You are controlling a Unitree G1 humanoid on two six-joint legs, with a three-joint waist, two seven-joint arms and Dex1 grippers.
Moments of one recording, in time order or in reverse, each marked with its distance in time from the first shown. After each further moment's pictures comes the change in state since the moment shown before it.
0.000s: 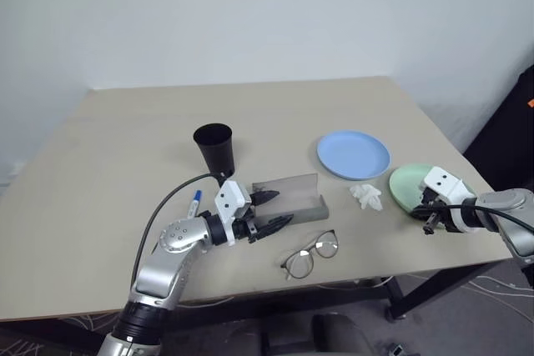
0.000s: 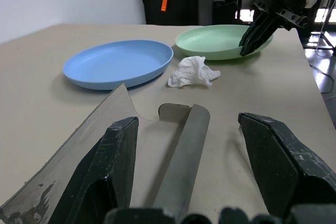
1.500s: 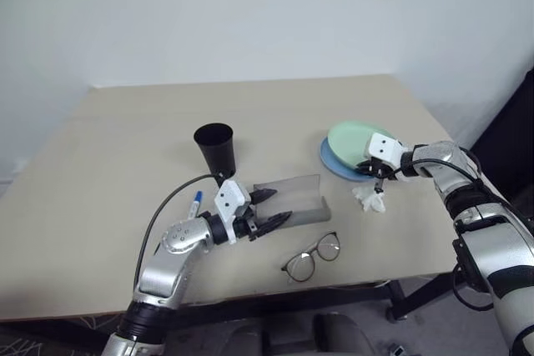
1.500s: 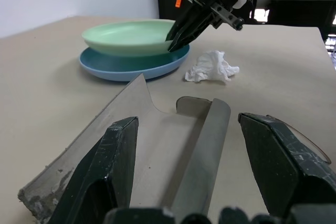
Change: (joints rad) left arm 0.004 -0.021 0.004 0.033 0.012 -0.020 0.040; right arm -0.642 0.389 0.146 1.072 -0.269 -0.966 0.077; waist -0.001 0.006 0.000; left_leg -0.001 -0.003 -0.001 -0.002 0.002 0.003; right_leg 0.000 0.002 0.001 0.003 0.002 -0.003
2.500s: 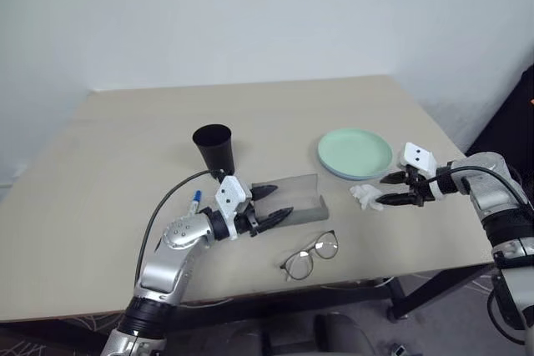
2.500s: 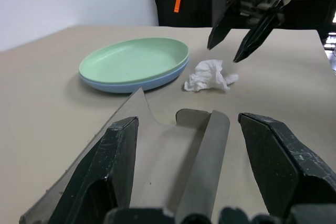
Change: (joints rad) left arm -0.038 -0.003 -0.002 0.011 0.000 -0.008 -0.007; right arm 0.279 -0.172 -0.113 -0.515 0.129 0.475 0.232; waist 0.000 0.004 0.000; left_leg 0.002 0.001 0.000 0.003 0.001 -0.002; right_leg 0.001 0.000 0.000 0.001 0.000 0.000
